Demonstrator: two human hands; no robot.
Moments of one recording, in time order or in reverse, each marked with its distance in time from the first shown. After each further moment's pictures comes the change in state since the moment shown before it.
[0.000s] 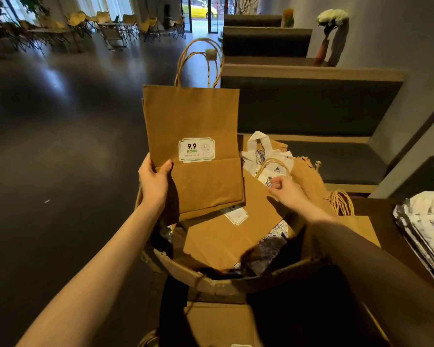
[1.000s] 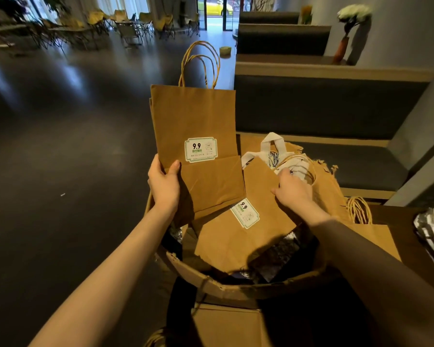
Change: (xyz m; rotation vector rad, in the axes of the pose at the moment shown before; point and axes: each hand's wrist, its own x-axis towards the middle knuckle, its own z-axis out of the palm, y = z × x) left_hand -0.003 -0.001 -0.002 0.043 0.116 -0.028; right_hand 0.006 -0.039 0.010 -0.526 0.148 -0.044
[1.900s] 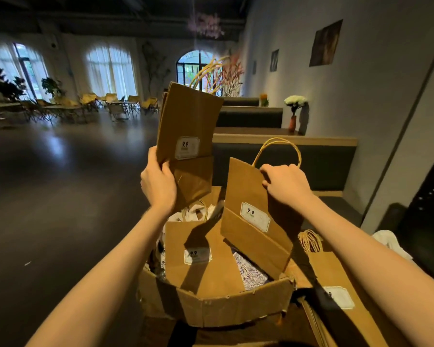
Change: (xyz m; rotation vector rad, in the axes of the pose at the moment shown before) left_hand -0.043 0.131 -0.003 0.201 0.140 0.494; right_hand -0.096 0.006 -0.180 -0.163 0.397 -0.329
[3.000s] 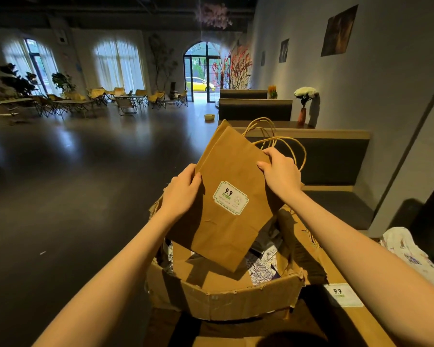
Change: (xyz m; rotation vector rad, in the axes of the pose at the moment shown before) left_hand -0.016 -0.020 0.009 0.111 -0.577 0.119; right_hand 0.017 -0.021 0.026 0.547 0.211 0.237
